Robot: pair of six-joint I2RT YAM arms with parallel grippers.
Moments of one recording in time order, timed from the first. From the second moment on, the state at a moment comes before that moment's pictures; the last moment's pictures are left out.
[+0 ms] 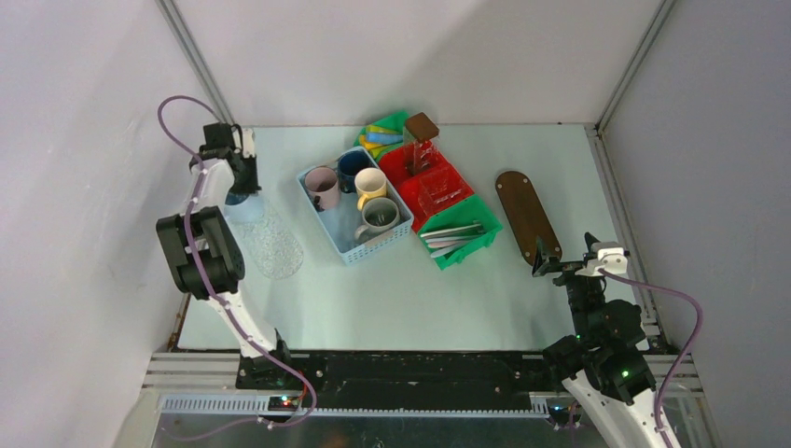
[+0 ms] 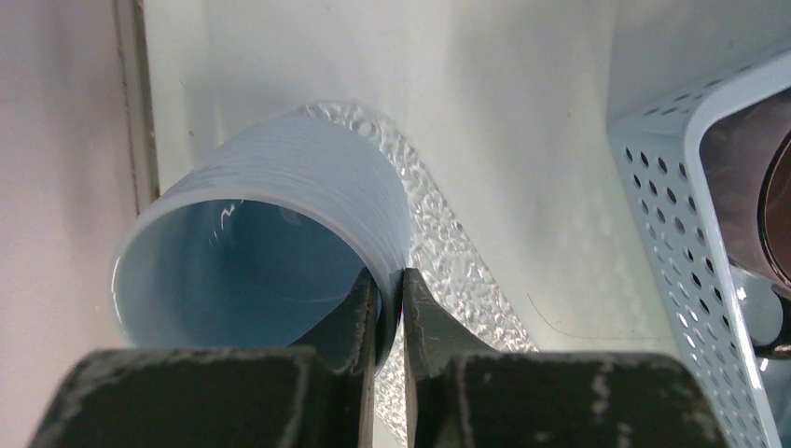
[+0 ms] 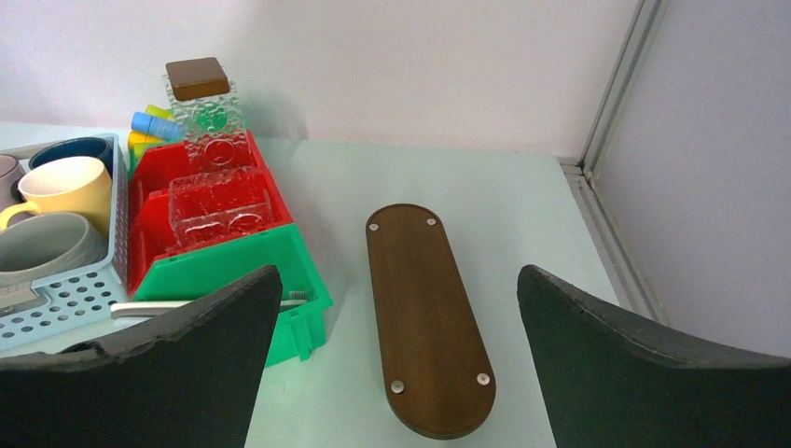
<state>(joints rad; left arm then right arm) 0.26 1.85 1.50 -0.63 0.06 0.16 0.46 0.02 0.39 -0.21 0.38 -0.08</state>
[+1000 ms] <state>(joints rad) 0.26 1.99 1.62 -0.67 0.04 0.28 0.44 0.02 0.37 -0.21 0.37 -0.08</state>
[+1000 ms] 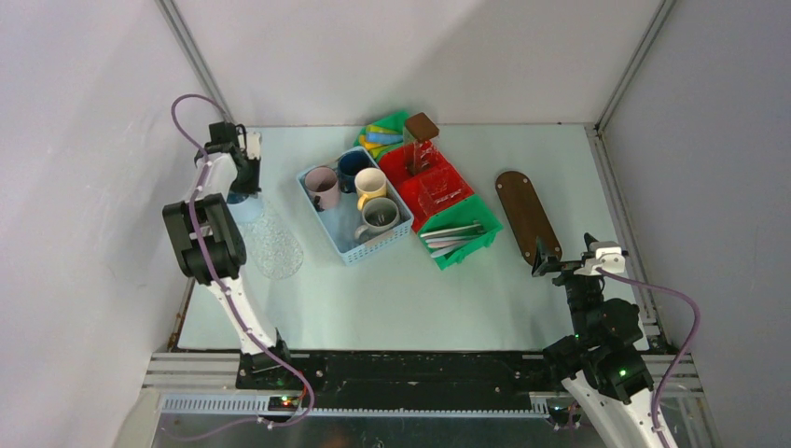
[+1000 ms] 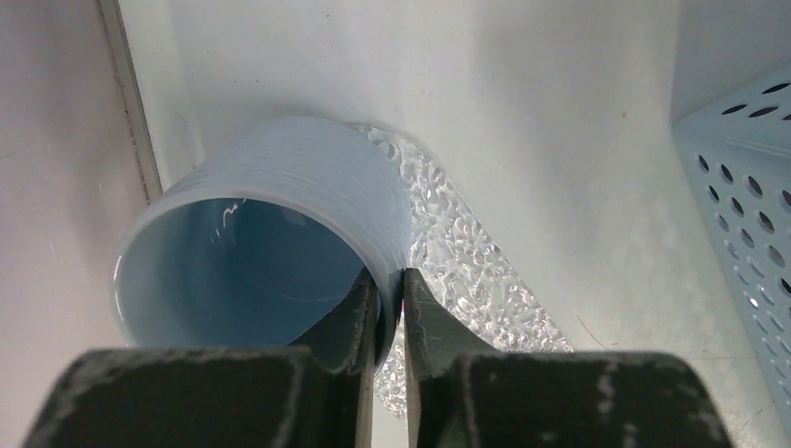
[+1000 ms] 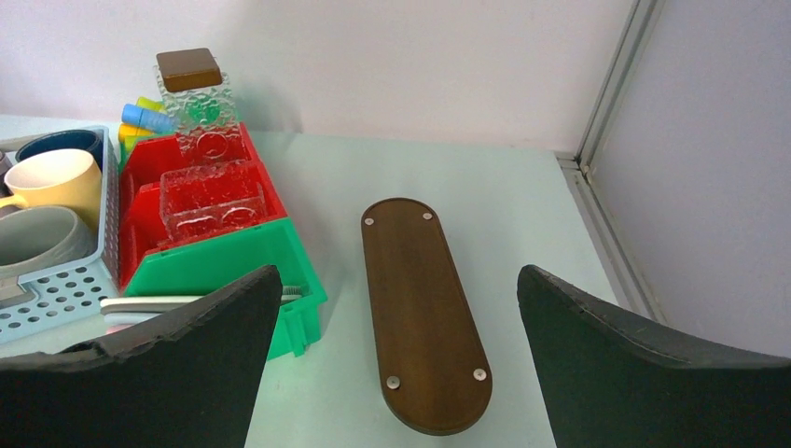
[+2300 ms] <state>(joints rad) -0.02 1.70 1.62 -0.77 -0.32 -0.11 0.43 0.02 0.37 -0.21 0.34 -0.08</state>
